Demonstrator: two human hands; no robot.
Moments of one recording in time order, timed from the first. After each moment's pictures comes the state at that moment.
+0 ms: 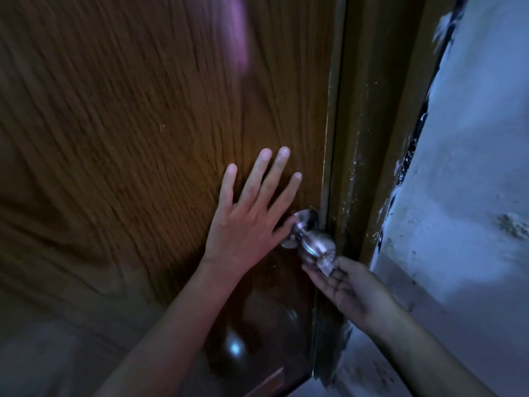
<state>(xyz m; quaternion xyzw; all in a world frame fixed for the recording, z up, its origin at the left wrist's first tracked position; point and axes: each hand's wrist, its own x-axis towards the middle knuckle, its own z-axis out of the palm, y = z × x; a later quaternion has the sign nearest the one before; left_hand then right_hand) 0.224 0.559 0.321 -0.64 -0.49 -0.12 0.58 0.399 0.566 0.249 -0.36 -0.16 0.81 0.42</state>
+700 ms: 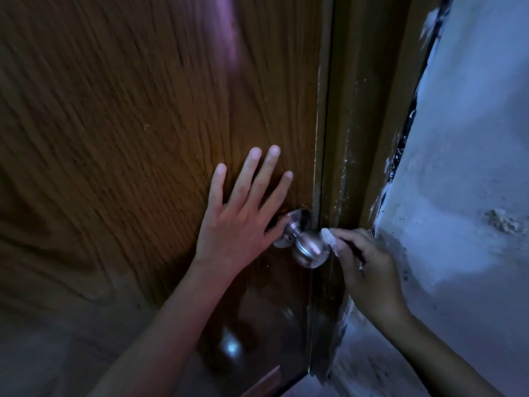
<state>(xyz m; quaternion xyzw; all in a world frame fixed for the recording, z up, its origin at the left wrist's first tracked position) 0.225 0.560 0.320 -0.64 -0.49 -0.13 0.57 0.417 0.558 0.267 -0.43 -0.72 0.20 0.51</state>
